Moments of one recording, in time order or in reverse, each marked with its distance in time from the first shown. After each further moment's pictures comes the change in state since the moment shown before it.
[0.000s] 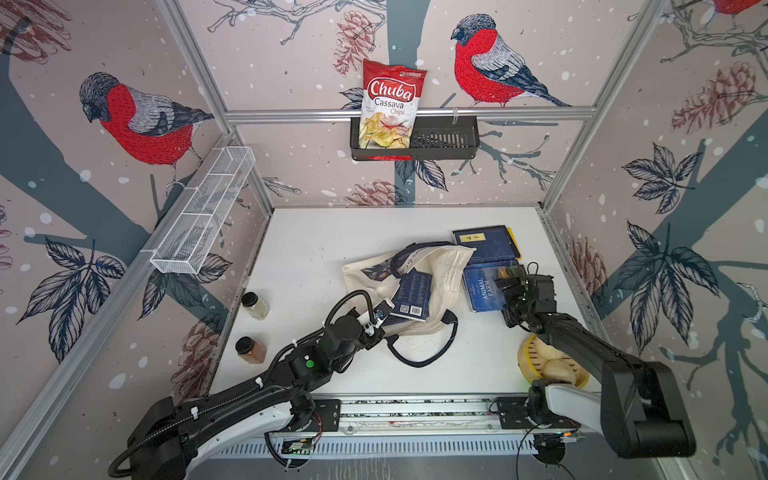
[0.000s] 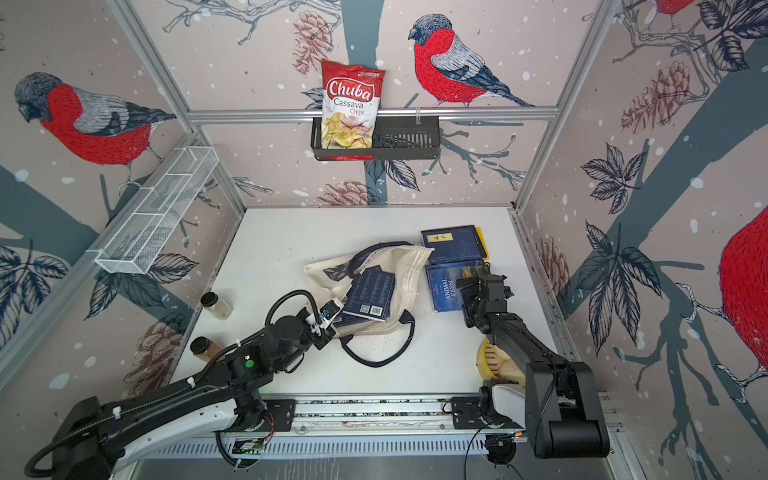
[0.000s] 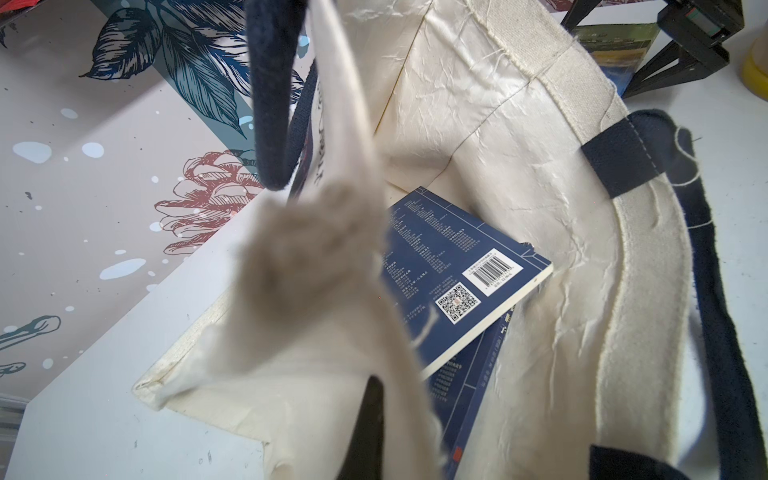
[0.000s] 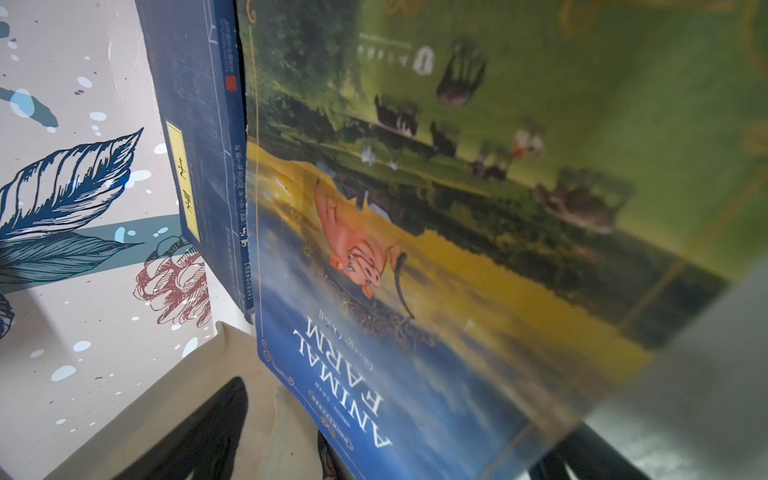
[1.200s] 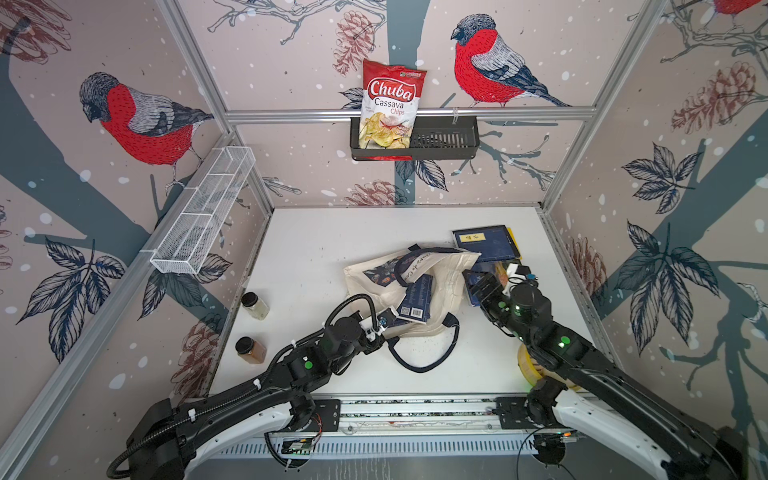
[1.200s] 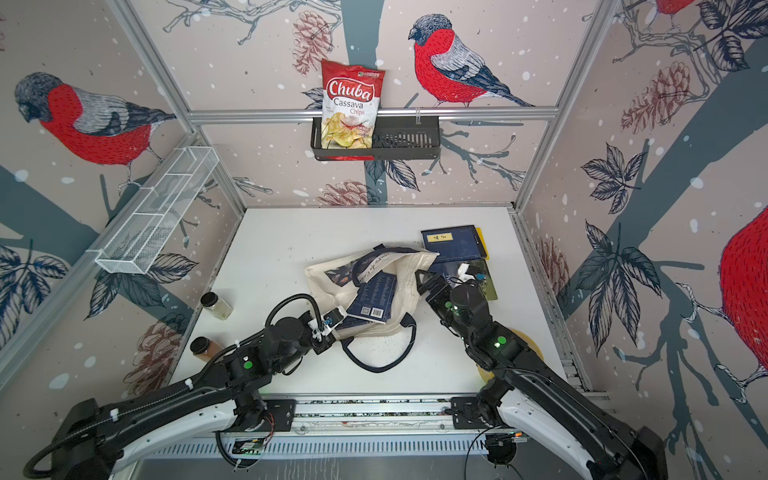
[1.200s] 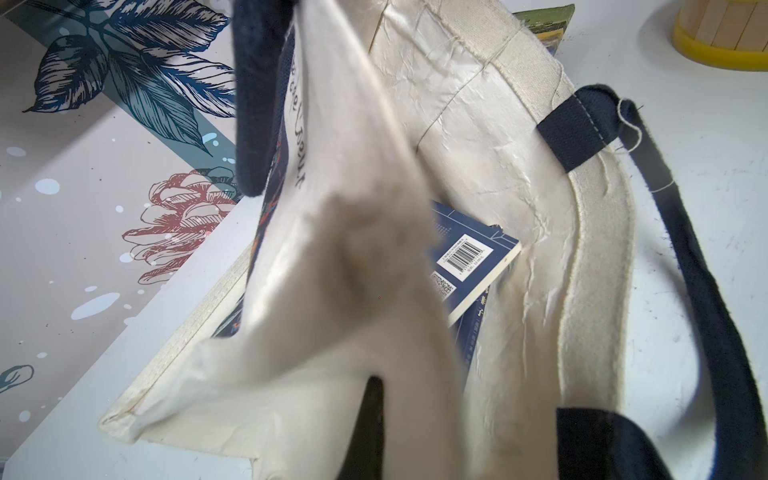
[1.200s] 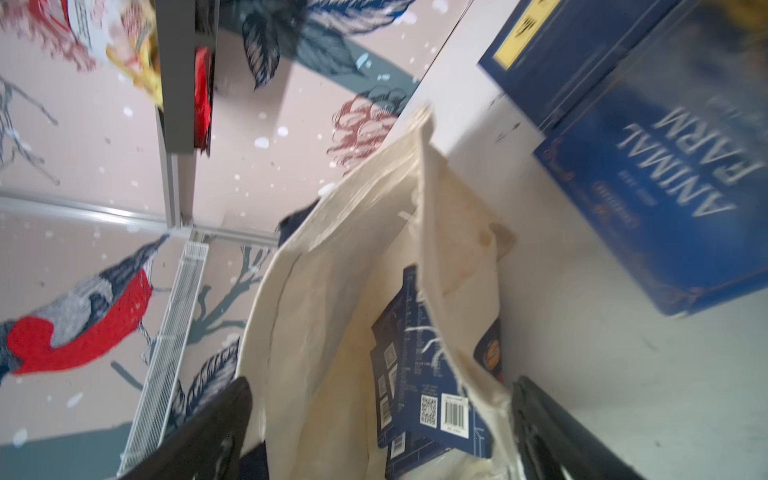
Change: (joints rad) left arm -0.008 -0.027 -0.008 -0.045 0.083 0.082; right arm 0.723 -0.411 0.149 -0.149 0.368 -0.094
